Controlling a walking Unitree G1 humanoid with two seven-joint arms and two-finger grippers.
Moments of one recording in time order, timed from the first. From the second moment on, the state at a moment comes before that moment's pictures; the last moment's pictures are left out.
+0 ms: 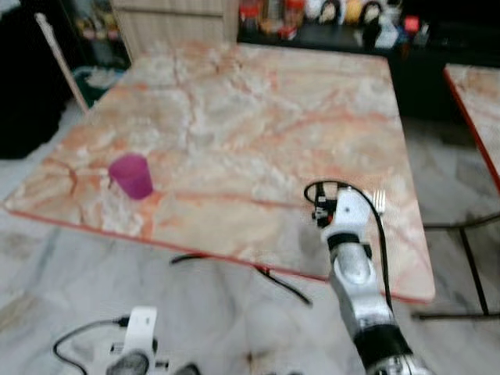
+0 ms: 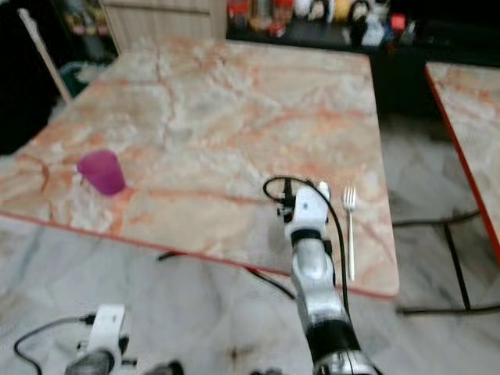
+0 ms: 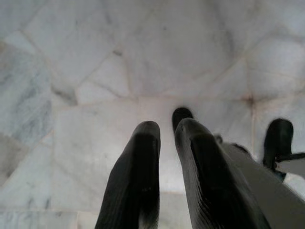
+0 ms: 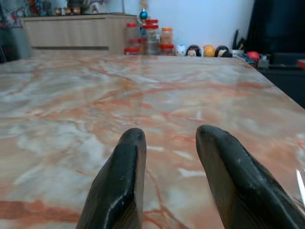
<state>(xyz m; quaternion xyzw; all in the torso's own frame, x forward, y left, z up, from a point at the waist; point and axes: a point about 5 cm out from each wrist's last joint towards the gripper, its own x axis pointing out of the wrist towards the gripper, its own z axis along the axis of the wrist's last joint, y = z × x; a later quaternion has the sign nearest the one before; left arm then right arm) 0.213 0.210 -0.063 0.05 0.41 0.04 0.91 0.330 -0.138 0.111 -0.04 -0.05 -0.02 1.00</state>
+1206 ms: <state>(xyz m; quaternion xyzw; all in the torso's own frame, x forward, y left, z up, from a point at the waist) 0.212 0.206 -0.065 0.06 0.41 0.03 0.91 0.304 -0.215 0.104 -0.03 0.06 -0.09 0.99</state>
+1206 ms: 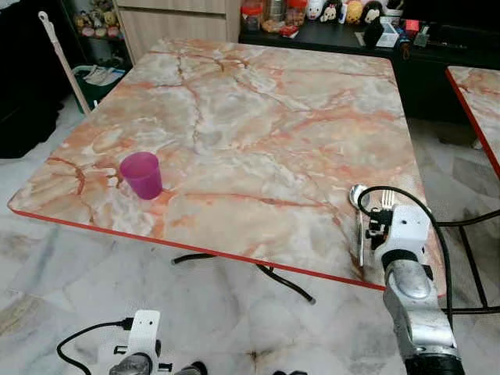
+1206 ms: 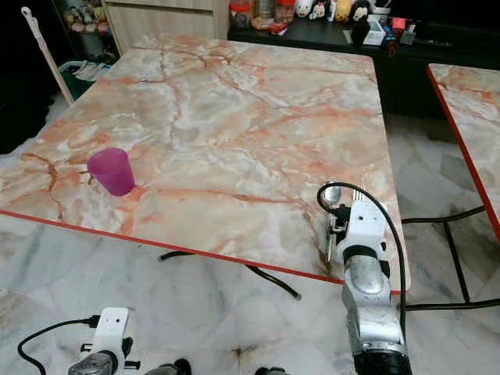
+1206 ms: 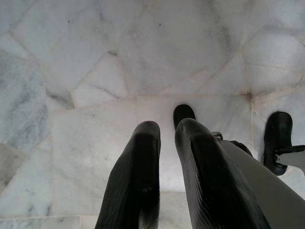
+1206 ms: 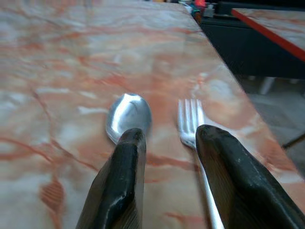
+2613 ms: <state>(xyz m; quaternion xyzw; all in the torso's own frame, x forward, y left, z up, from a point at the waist) 0.213 0.205 -0.064 0.06 0.41 0.03 0.91 0.329 -0.196 0.087 0.01 0.09 -0.06 0.99</state>
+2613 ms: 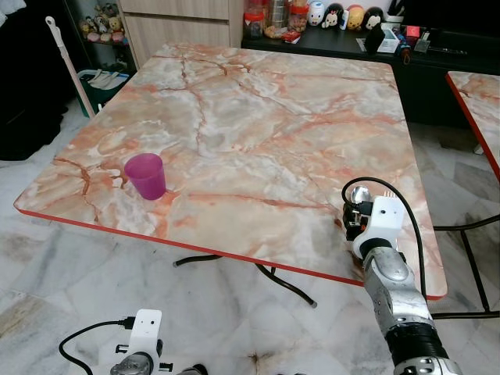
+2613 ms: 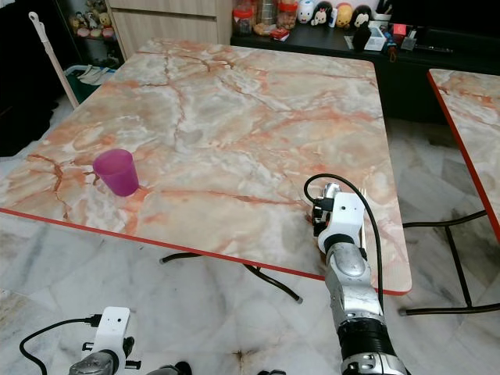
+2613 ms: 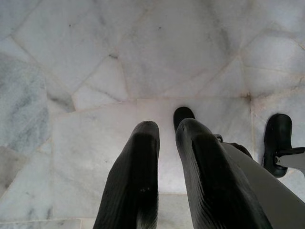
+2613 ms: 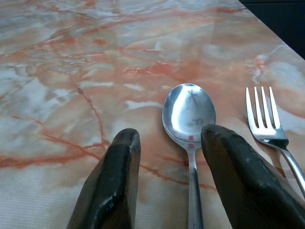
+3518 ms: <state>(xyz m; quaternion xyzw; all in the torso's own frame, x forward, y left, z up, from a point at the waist) 0.213 0.205 -0.065 0.06 0.41 0.02 0.91 0.333 -0.199 0.078 0.04 0.13 -0.09 0.99</state>
